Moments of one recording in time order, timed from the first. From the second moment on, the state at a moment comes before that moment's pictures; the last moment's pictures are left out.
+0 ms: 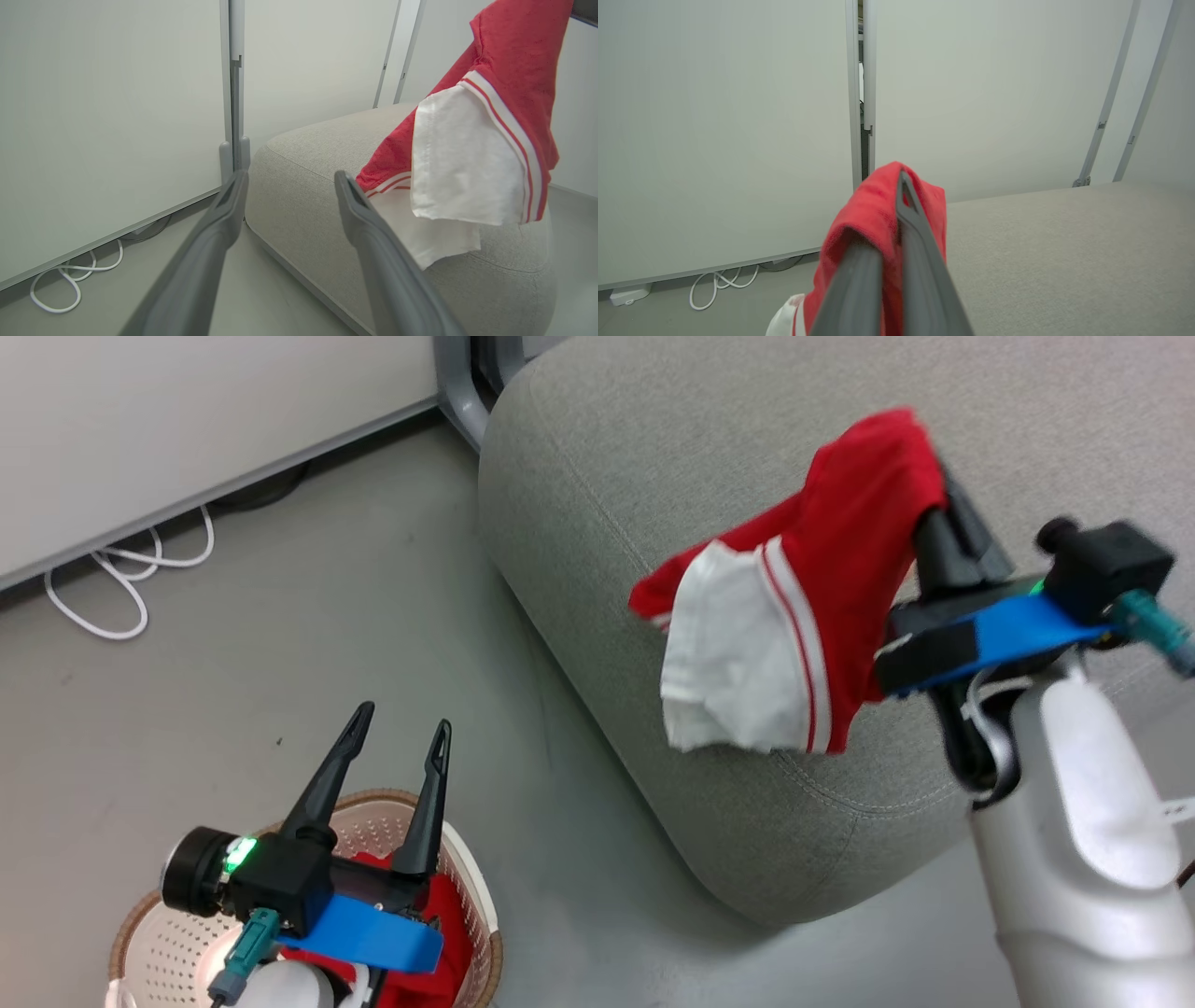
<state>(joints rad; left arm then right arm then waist) -0.11 0.17 -0.24 0.13 -0.16 -0.13 -0.26 -0.60 -0.05 0.06 0.36 0.17 0.13 -0.18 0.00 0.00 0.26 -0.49</state>
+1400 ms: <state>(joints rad) -0.38 0.34 -0.38 -0.09 -0.13 -0.13 -0.21 -1.08 -0.30 -0.68 0.97 -0.05 0.13 -0.21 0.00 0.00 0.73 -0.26</state>
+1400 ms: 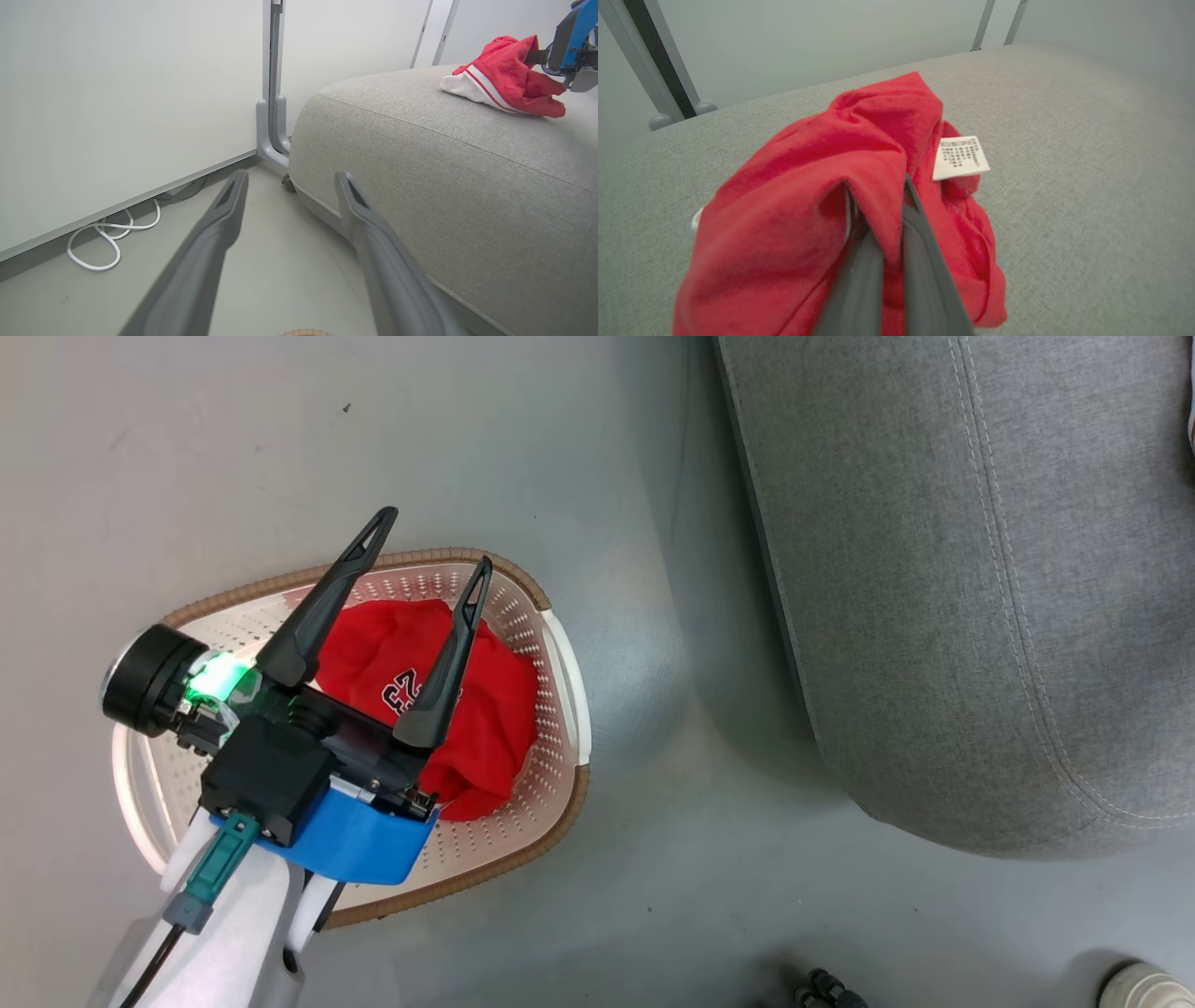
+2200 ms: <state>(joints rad) -0.34 0.25 -0.40 0.08 -0.20 -0.12 -0.26 -1.00 -0.25 -0.56 1.01 -0.11 0.13 -0.25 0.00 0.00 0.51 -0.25</state>
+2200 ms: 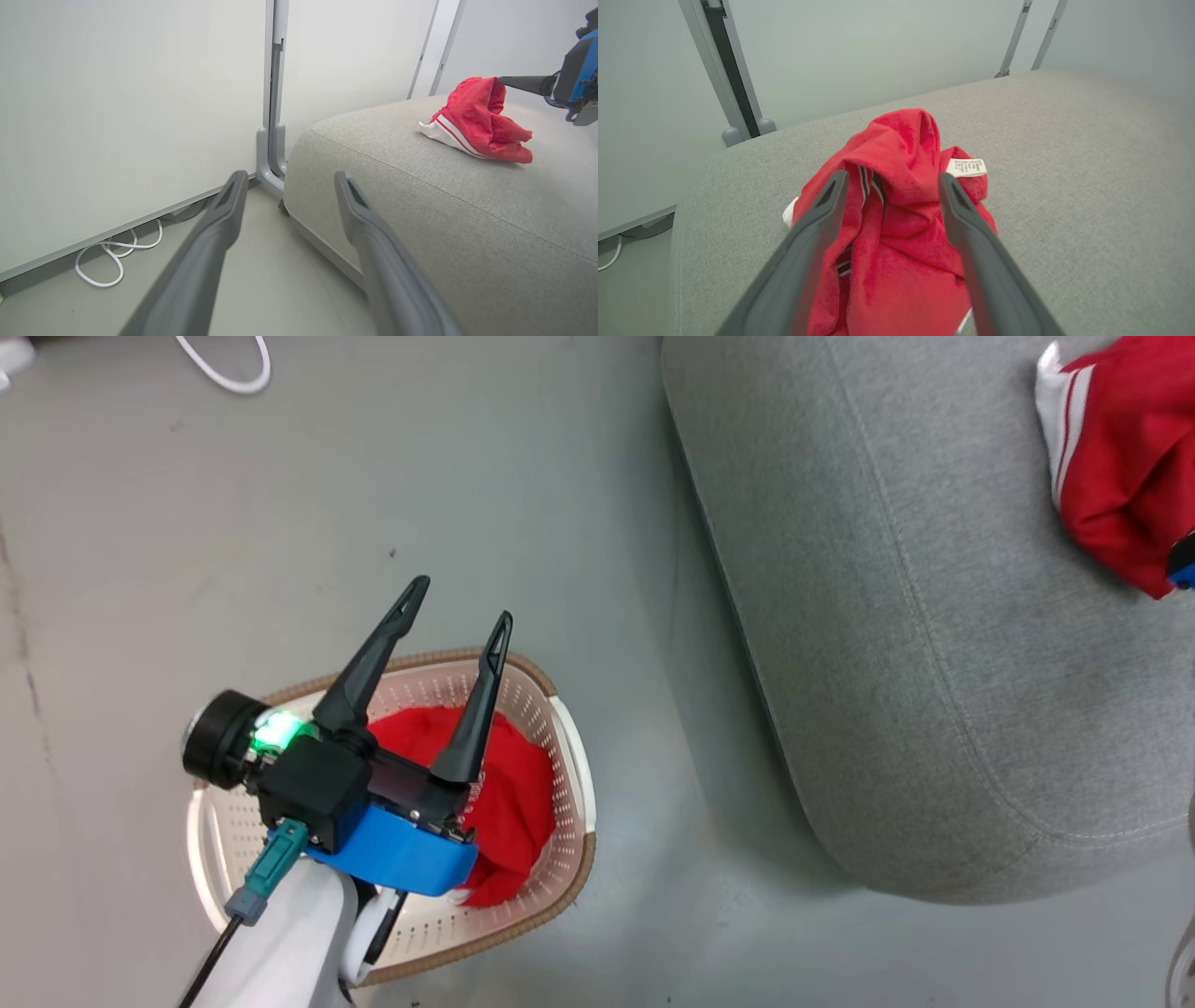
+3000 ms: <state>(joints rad) -0.09 0.11 -0.17 0.15 -0.22 -0.11 -0.26 -0.47 -0.08 -0.24 0.61 0.06 0.13 -0.26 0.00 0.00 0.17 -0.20</state>
